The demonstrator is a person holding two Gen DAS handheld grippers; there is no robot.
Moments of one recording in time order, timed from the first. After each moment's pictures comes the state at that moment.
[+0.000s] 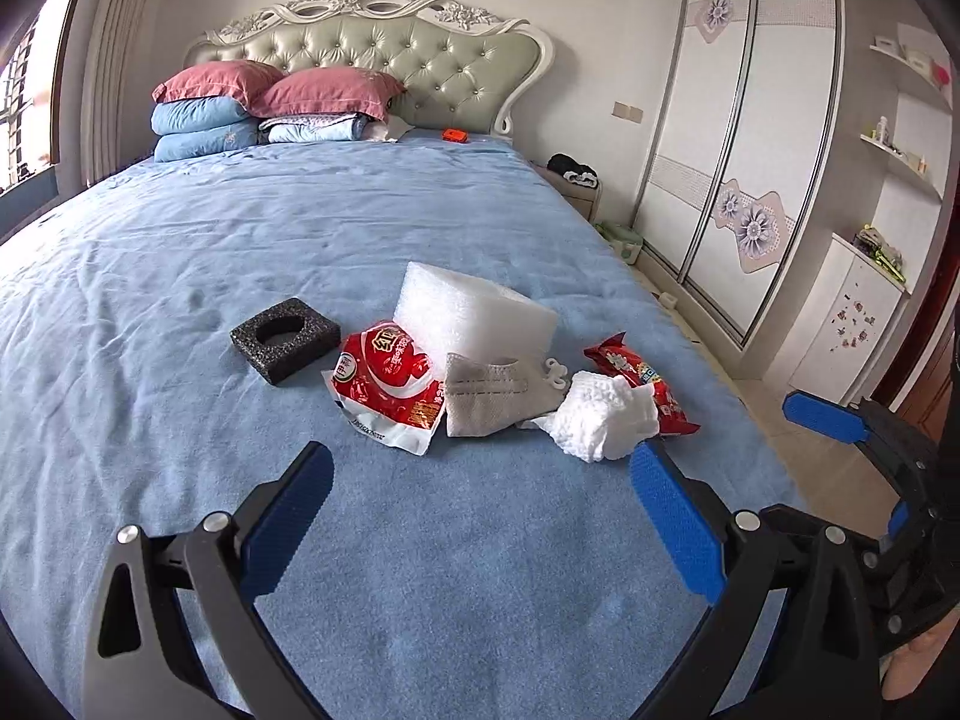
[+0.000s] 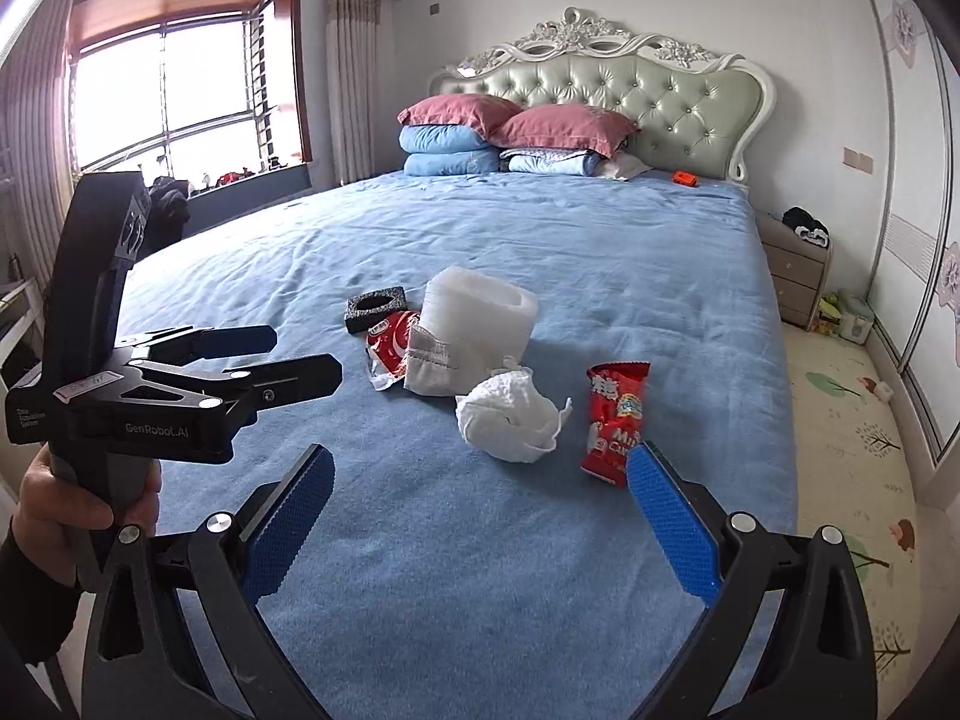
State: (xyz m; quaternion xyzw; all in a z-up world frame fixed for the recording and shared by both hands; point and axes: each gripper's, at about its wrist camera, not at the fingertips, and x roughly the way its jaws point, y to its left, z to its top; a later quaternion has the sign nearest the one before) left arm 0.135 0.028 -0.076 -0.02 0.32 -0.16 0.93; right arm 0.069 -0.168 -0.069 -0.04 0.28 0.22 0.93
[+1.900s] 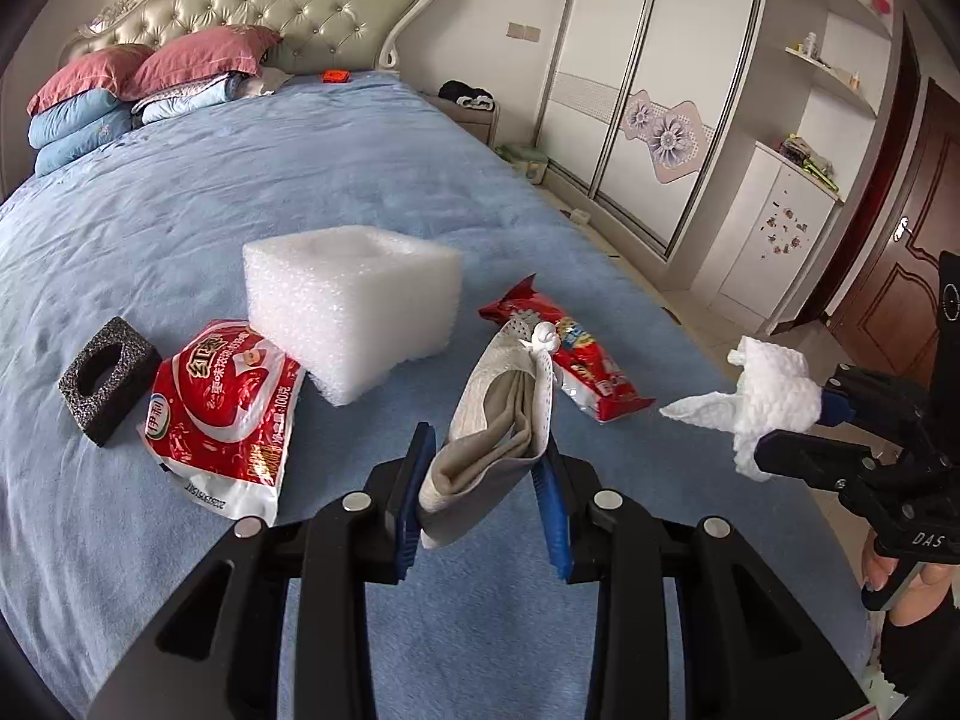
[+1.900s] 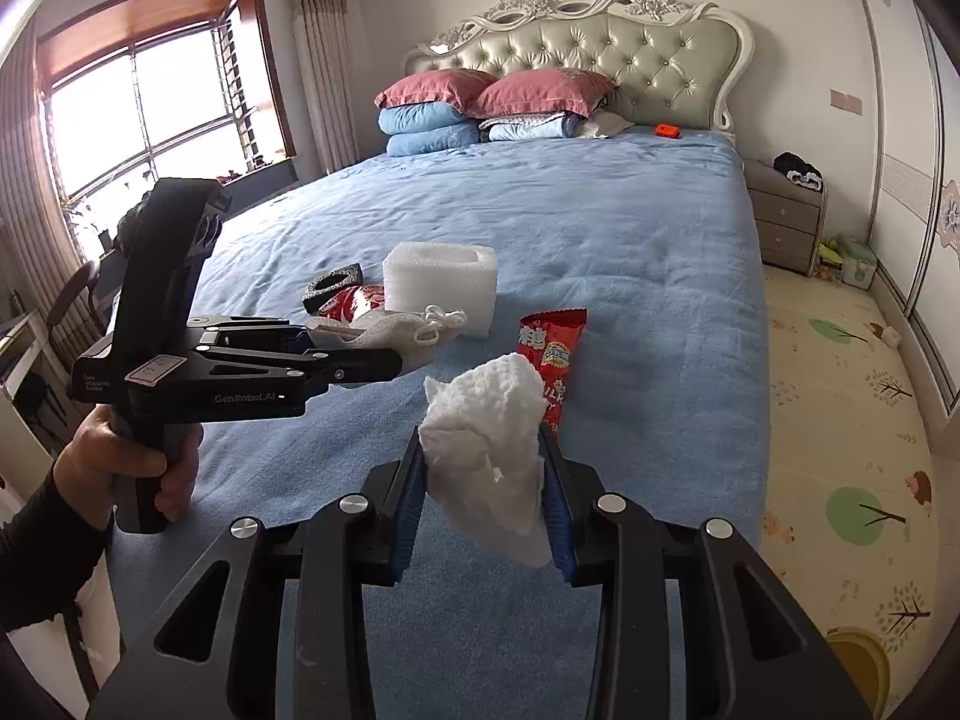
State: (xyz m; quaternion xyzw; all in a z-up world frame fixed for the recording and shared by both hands) left arm 0.183 -0.039 -0.102 0.03 0.38 -0.28 0.88; right arm 0.072 -0.230 -0.081 0.02 0.32 0.22 0.92
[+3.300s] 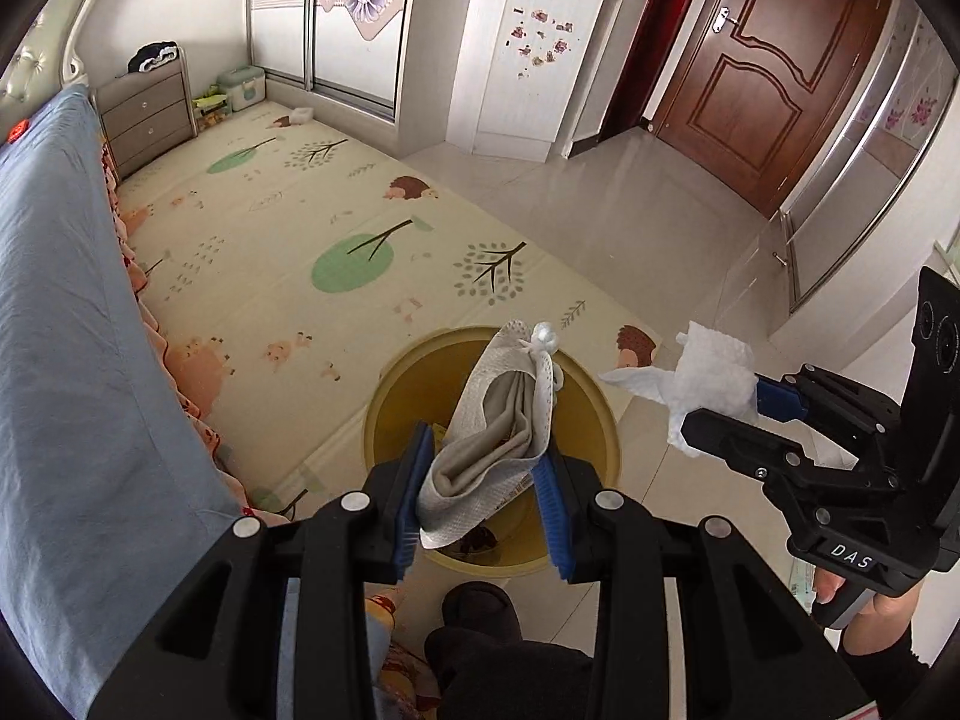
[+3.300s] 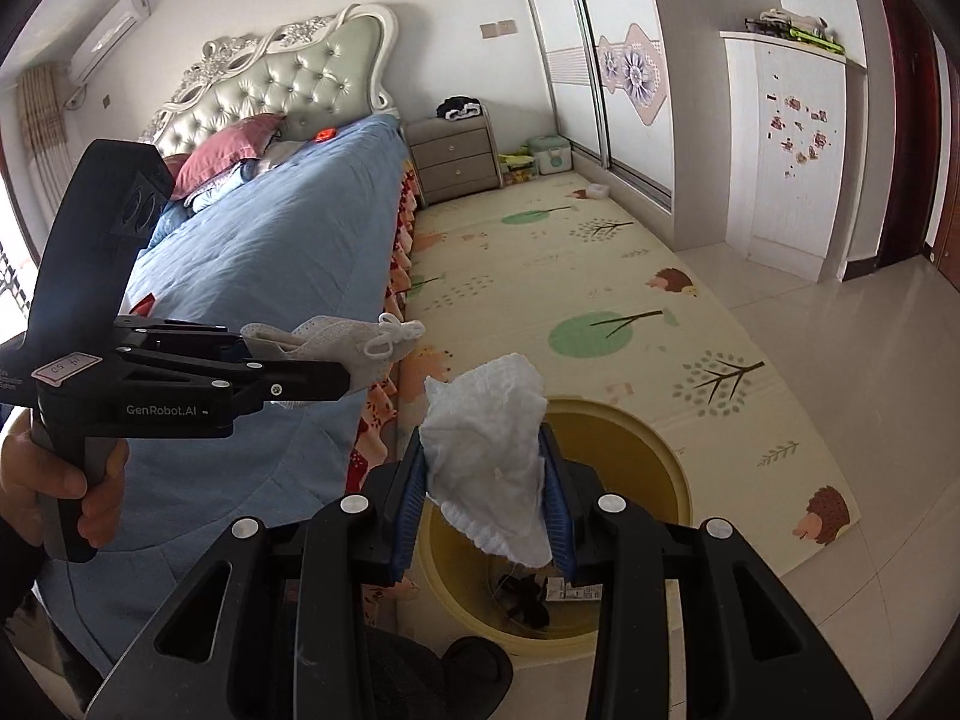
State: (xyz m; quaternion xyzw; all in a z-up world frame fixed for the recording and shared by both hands) left arm 0.067 -0.445 -0.163 0.19 0.45 -0.49 0.72; right arm -0.118 -0.541 -0.157 0.16 0.34 -0.10 0.92
